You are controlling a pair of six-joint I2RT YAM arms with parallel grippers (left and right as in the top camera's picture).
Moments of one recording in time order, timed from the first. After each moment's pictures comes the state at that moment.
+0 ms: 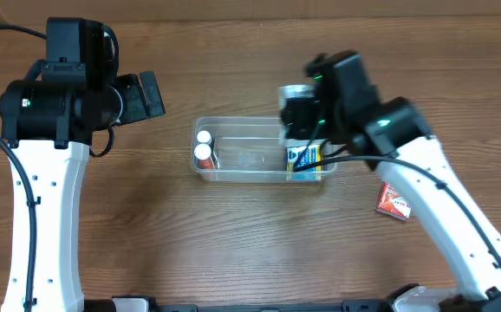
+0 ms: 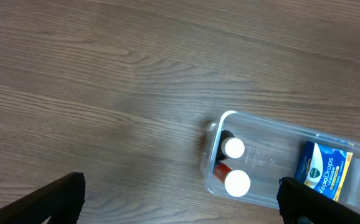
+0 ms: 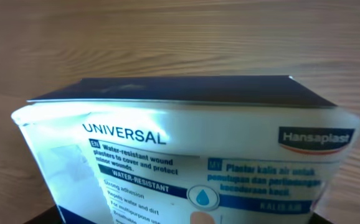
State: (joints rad) left arm -0.05 1.52 1.84 -1.34 -0.01 -0.31; right arm 0.50 1.54 1.52 -0.91 -0.06 0.43
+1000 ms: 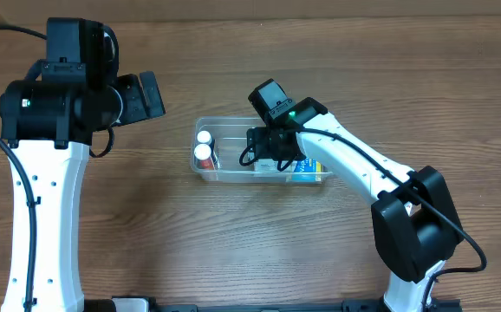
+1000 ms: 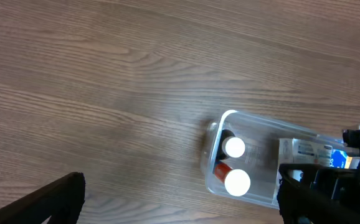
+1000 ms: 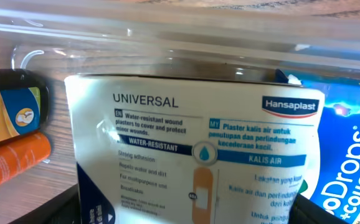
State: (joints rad) left arm -0.05 1.52 1.84 -1.34 -0.01 -0.31; right arm 0.60 1.96 1.49 -0.85 -0.04 0.54
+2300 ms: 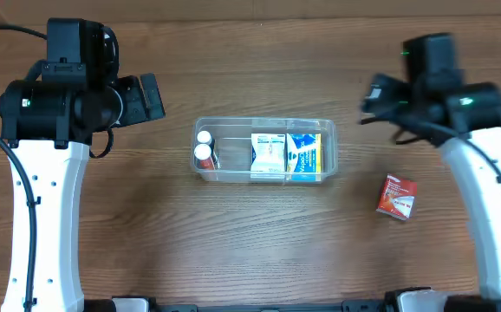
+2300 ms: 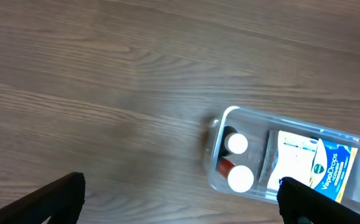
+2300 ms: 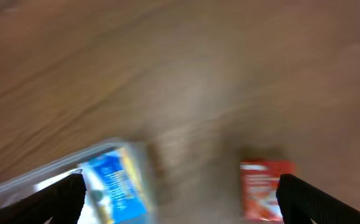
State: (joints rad) left arm -0.05 1.52 1.84 -1.35 -0.01 -0.29; right arm 0.10 1.51 1.59 -1.19 0.14 0.55
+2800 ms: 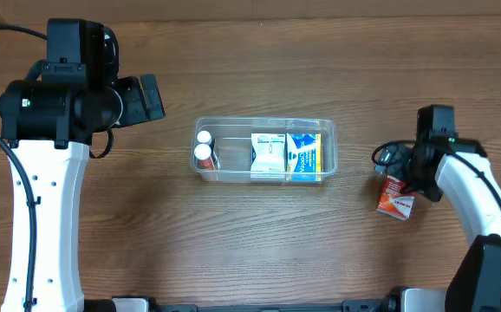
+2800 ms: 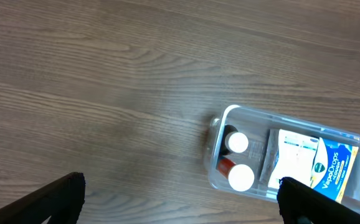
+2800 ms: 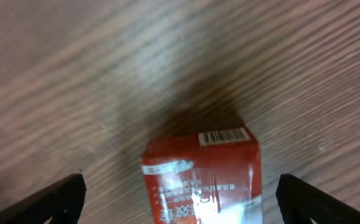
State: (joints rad) left arm -0.05 1.52 1.84 -1.35 -0.01 -0.28; right arm -0.13 1.54 0.93 -0.77 0.05 0.40
